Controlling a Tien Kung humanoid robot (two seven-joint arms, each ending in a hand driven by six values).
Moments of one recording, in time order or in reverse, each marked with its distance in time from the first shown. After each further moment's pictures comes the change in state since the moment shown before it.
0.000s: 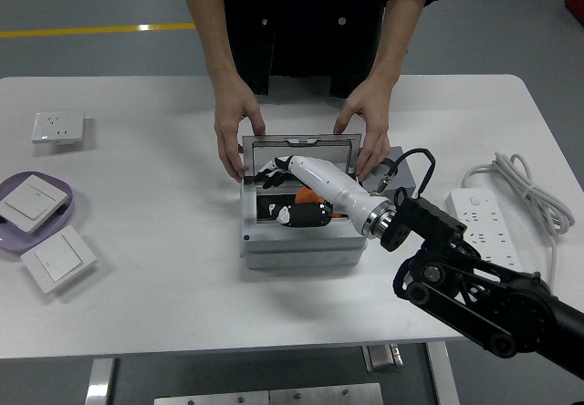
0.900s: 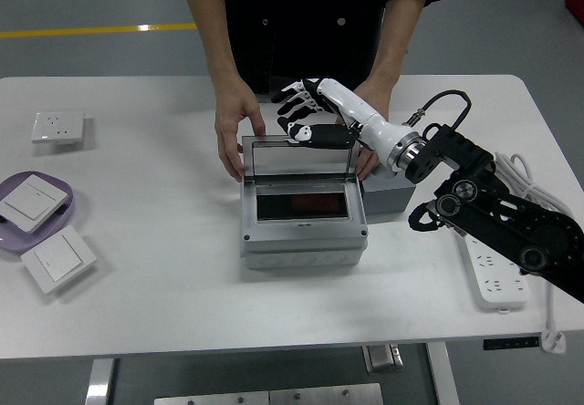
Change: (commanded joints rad) left arm -0.010 0.005 -0.004 -0.002 0.010 -0.001 0.005; right arm 0.238 -0.083 -0.023 -0.186 0.389 0.012 0.021
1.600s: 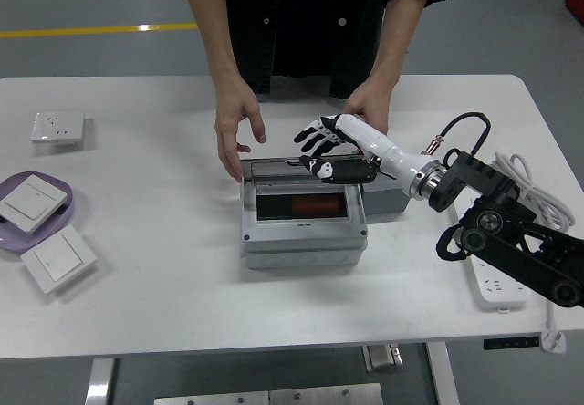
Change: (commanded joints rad) left arm -0.002 -0.005 0.001 0.002 -0.005 0.002 -0.002; right arm -0.127 -0.117 -0.009 0.233 -0.122 0.037 -0.075
